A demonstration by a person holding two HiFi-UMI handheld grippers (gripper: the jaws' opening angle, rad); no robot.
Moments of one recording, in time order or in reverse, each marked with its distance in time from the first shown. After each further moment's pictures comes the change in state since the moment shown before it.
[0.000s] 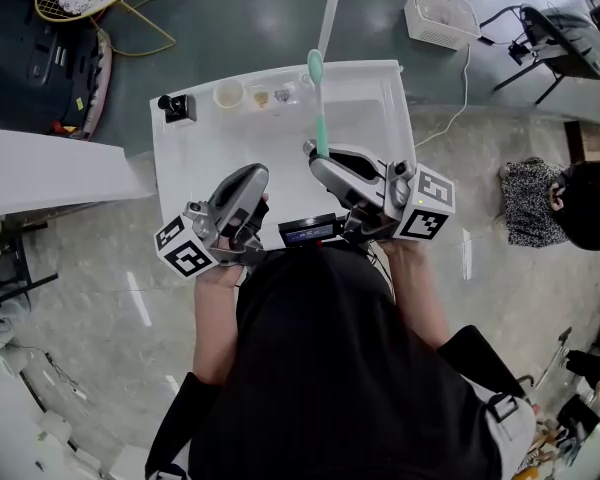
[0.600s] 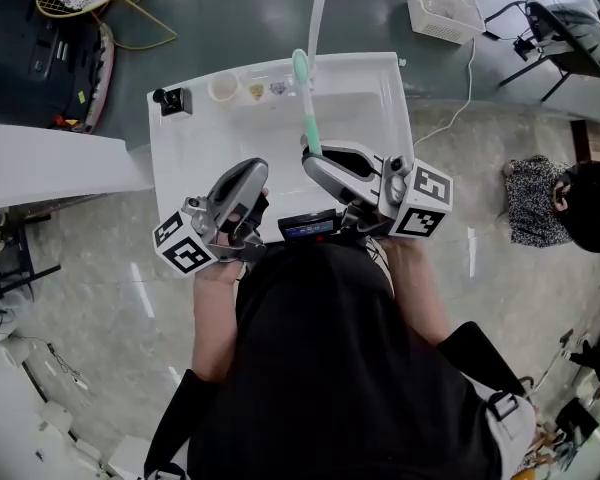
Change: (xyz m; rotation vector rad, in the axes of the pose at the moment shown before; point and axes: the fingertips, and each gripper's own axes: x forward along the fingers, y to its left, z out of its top) left arm 0.012 -0.006 -0.011 0.014 0.001 0.019; right arm -0.010 0.000 -0.003 -0.017 0.026 0.024
